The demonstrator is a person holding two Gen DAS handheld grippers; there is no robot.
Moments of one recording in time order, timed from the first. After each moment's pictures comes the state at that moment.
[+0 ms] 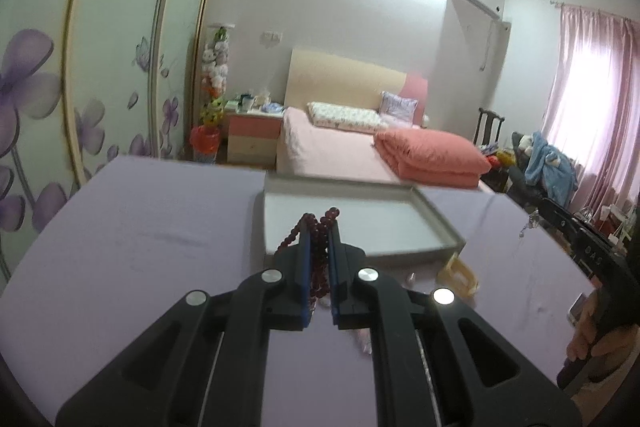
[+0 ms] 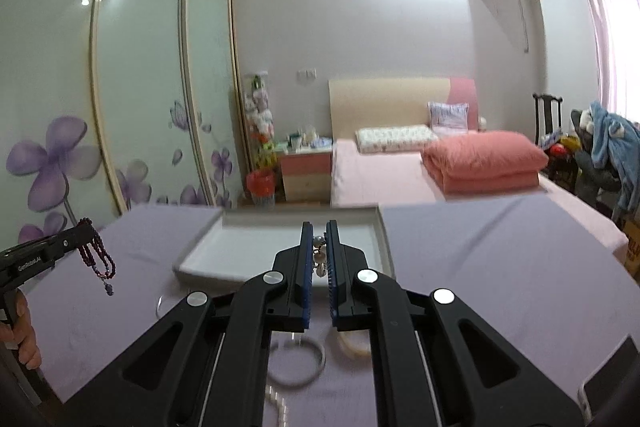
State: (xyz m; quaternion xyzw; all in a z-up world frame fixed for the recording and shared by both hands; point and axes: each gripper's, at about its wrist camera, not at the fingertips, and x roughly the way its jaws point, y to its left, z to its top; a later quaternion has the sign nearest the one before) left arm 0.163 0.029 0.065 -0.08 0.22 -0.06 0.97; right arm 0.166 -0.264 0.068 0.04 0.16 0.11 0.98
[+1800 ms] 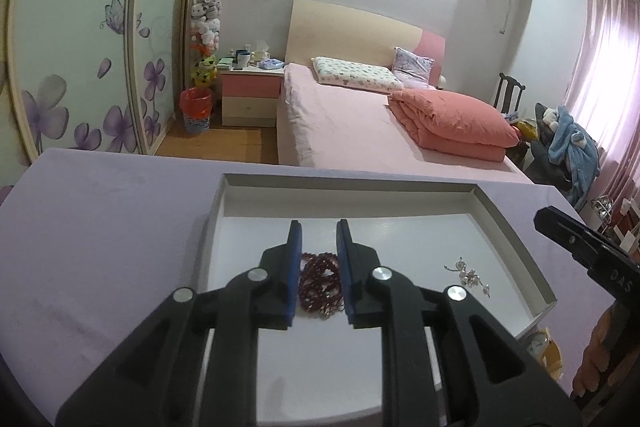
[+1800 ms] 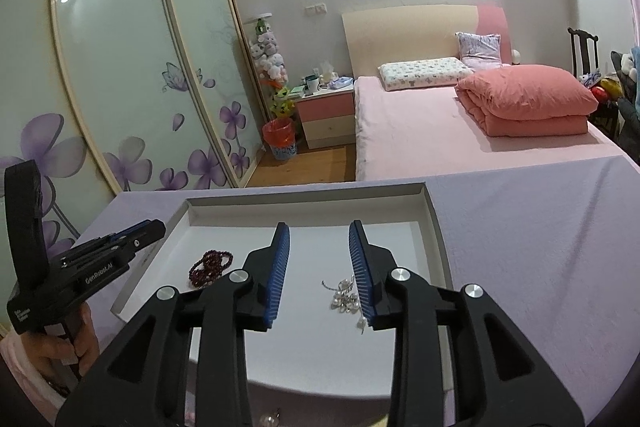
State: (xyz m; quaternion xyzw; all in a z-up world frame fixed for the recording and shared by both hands) left arm 0.396 0.008 -0.015 -0.07 0.31 -0.06 0.95; right arm 0.345 -0.245 0.009 0.07 0.28 0.16 0.94
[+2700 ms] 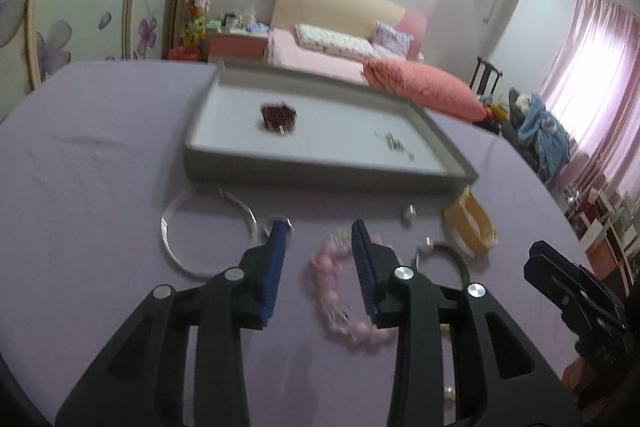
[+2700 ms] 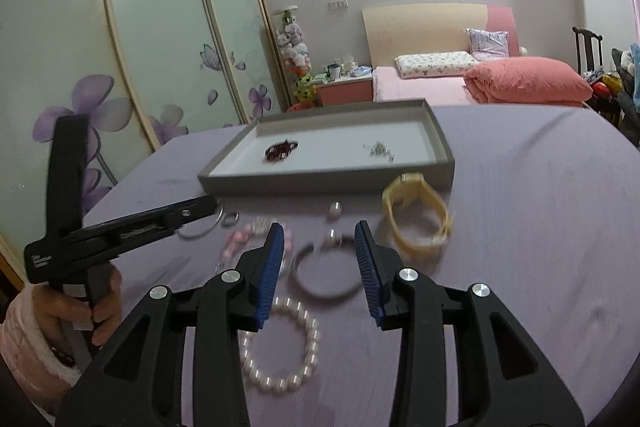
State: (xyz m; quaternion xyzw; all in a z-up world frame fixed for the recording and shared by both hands) left arm 0.236 -0.018 -0.047 -0.11 0.36 -0.10 0.92; right arm 0.159 -0.252 -0.021 0.07 0.29 0.19 0.94
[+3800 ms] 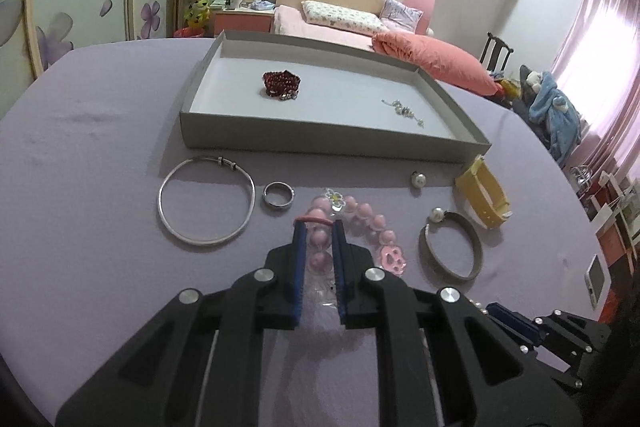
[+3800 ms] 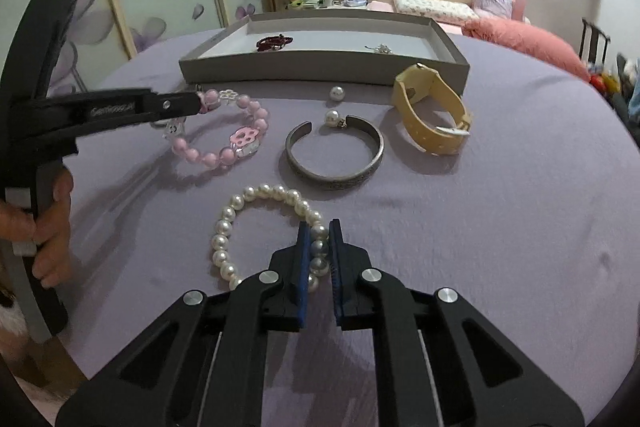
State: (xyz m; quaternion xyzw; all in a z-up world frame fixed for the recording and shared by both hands) left arm 0.229 -0.018 -0.053 -0.09 0.40 -0.09 0.91; right arm 0.142 -0.229 -0.070 -0.01 0.40 0.16 0.90
